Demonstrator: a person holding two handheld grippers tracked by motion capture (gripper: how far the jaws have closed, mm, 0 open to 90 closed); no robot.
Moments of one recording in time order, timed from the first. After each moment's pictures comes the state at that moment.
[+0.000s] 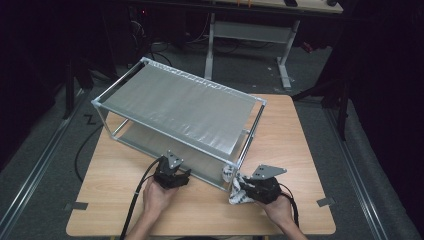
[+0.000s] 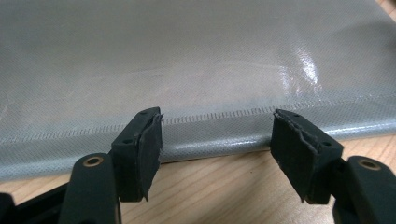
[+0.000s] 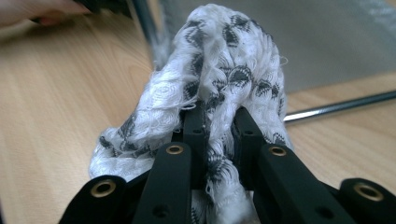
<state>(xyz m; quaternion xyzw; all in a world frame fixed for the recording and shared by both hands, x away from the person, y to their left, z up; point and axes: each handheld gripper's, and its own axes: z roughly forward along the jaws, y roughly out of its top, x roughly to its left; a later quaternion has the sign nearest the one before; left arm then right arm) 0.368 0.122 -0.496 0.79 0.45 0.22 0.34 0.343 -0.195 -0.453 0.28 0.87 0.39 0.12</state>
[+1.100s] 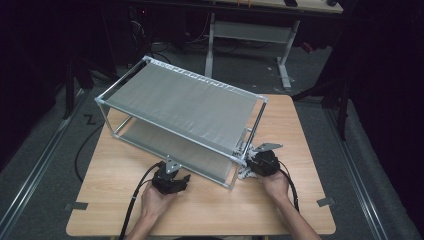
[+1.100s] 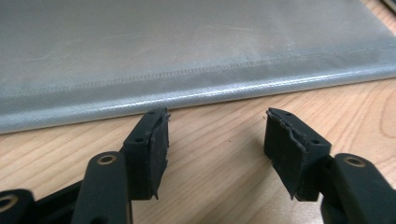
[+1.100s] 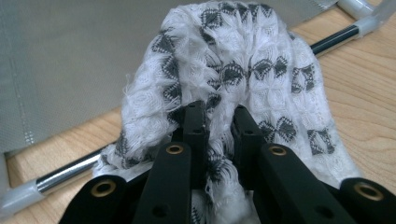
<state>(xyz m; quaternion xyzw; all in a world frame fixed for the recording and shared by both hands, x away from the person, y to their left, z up) 0.355 0.127 -0.504 0.80 0.44 0.19 0.36 0.433 -0.210 -0.484 0.40 0.85 0.32 0.15</state>
